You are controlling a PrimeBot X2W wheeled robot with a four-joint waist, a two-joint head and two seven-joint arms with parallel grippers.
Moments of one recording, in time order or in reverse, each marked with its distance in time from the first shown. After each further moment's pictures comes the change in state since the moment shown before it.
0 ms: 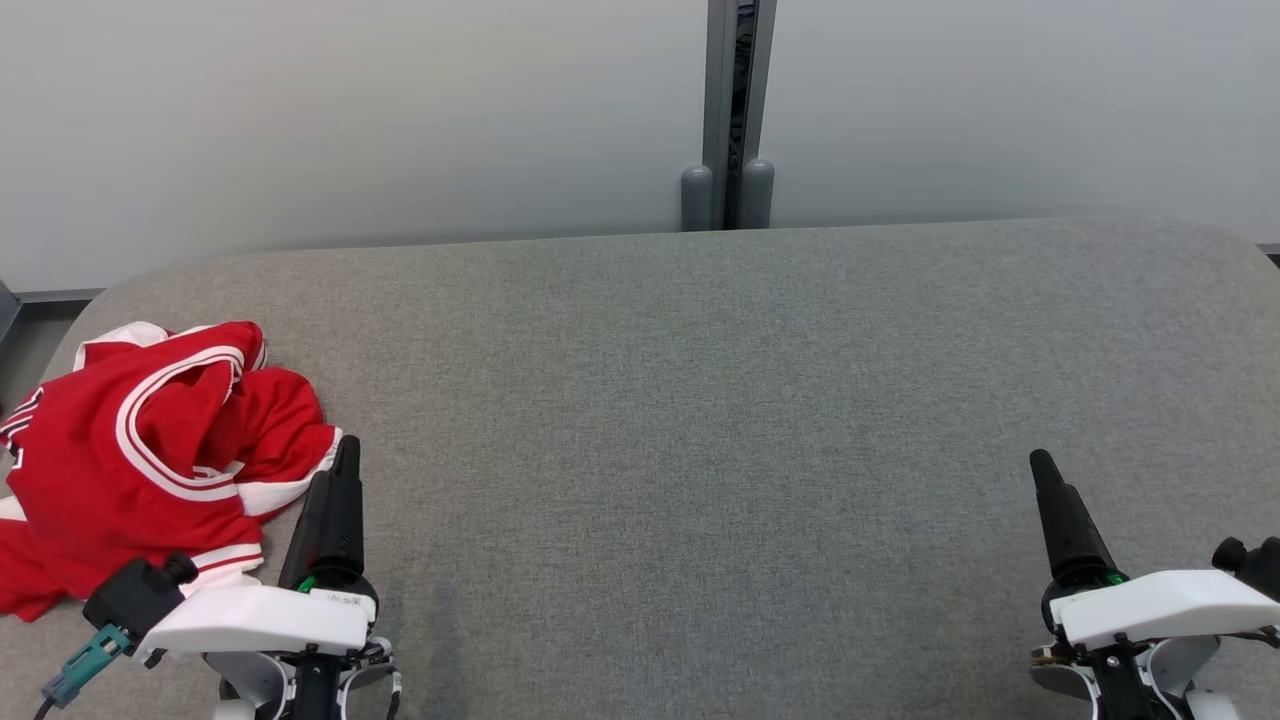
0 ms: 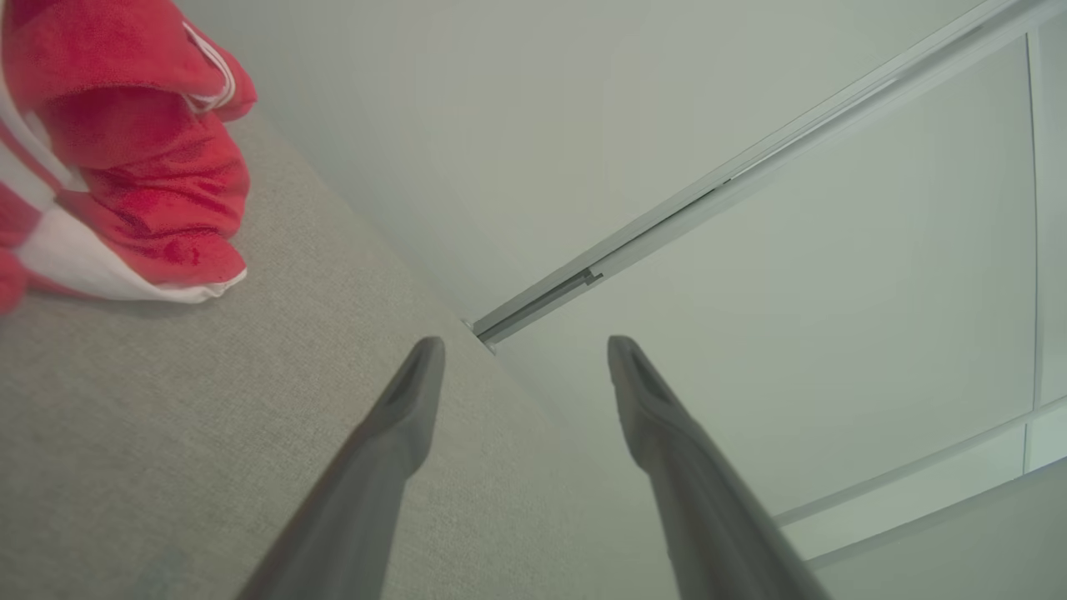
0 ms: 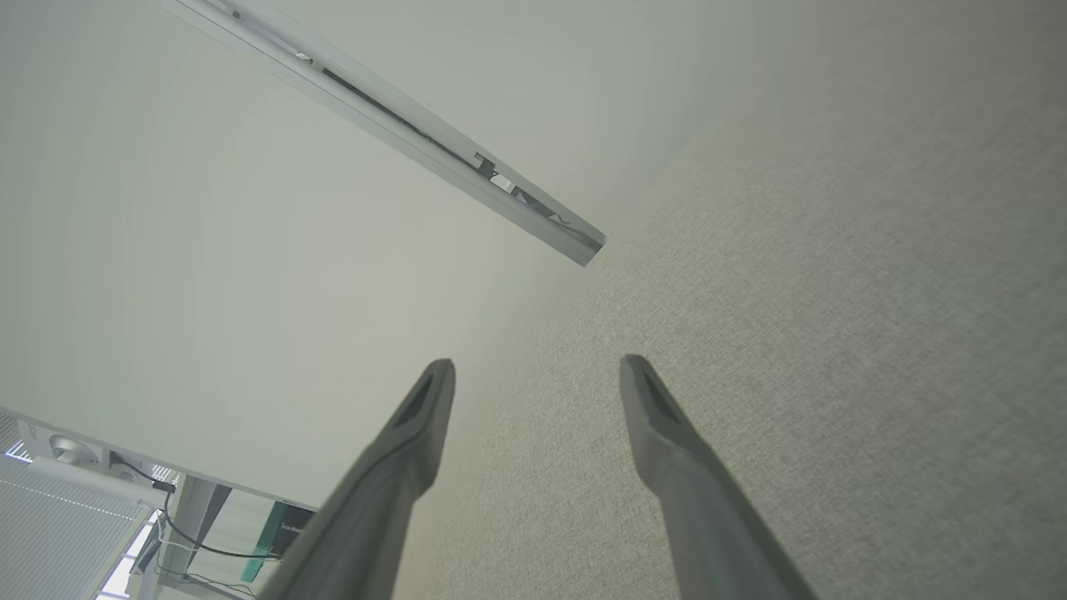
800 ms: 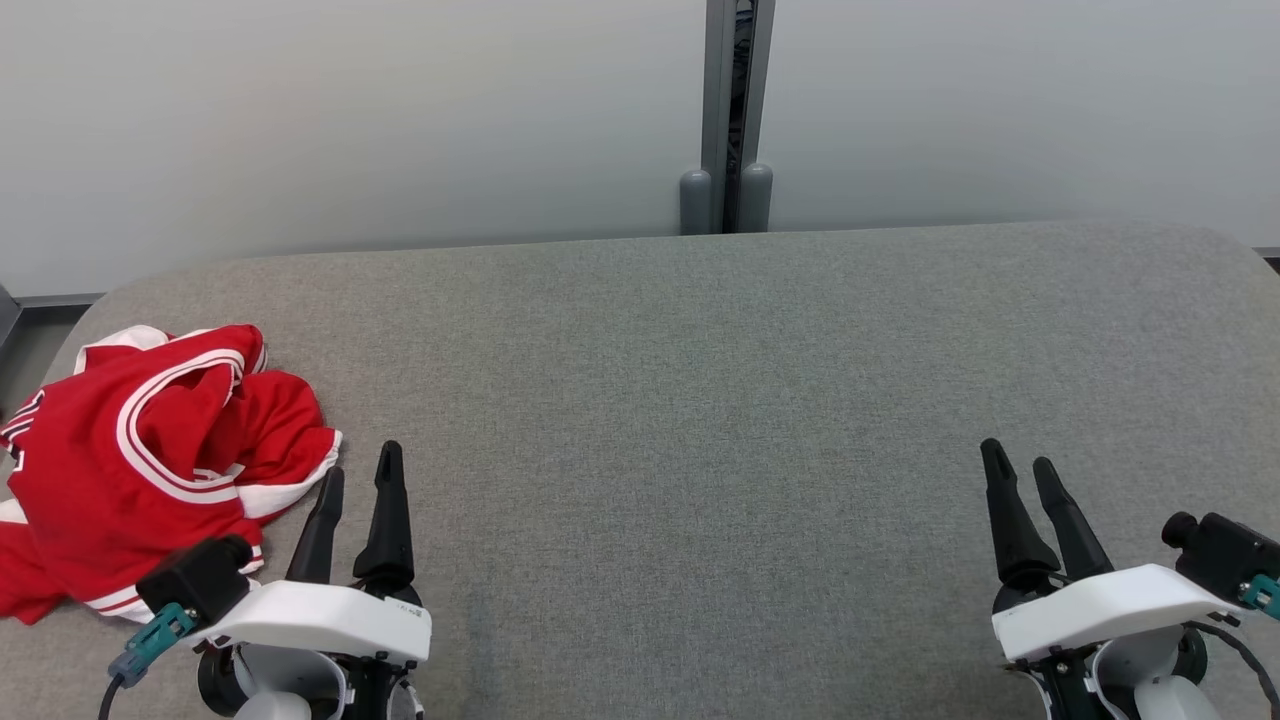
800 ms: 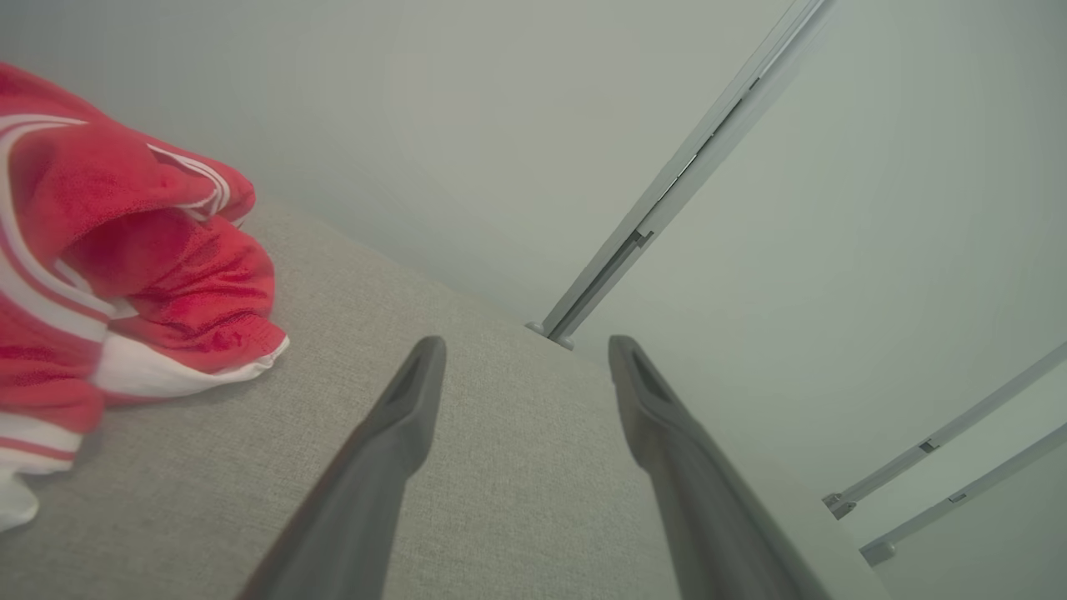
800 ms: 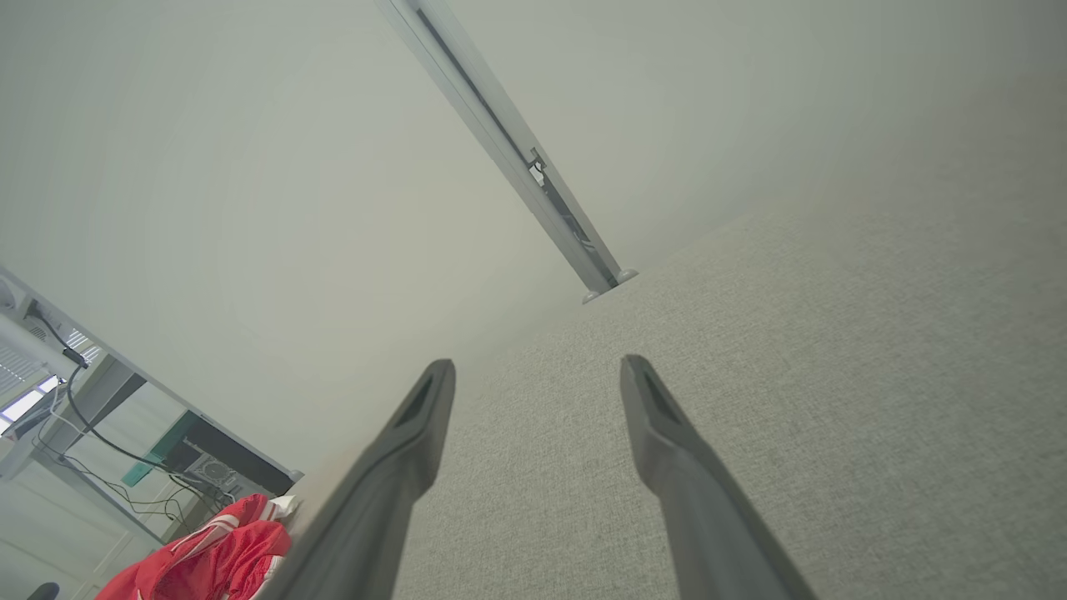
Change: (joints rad) left arm 0.001 0.005 -0.080 -0.018 0.380 0.100 -0.075; right arm 0.000 -0.015 0.106 -0.045 -0.338 0.000 -0.089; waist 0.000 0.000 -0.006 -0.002
